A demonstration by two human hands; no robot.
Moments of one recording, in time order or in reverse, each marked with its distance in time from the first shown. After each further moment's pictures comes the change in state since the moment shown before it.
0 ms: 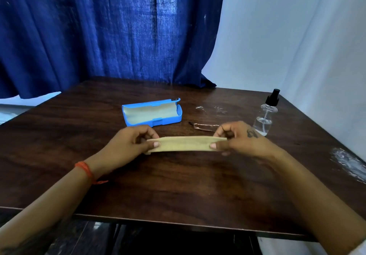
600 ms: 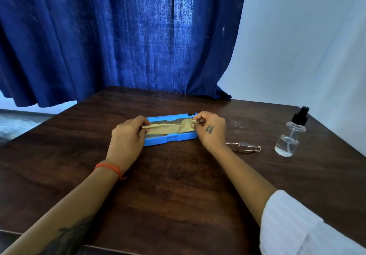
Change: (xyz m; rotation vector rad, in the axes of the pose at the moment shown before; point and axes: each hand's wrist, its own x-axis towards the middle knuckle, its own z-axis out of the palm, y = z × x) left_hand 0.042 -0.039 -0.027 0.553 0.625 0.186; right_hand 0.133 -0.019 0.074 -0.134 0.614 -0.141
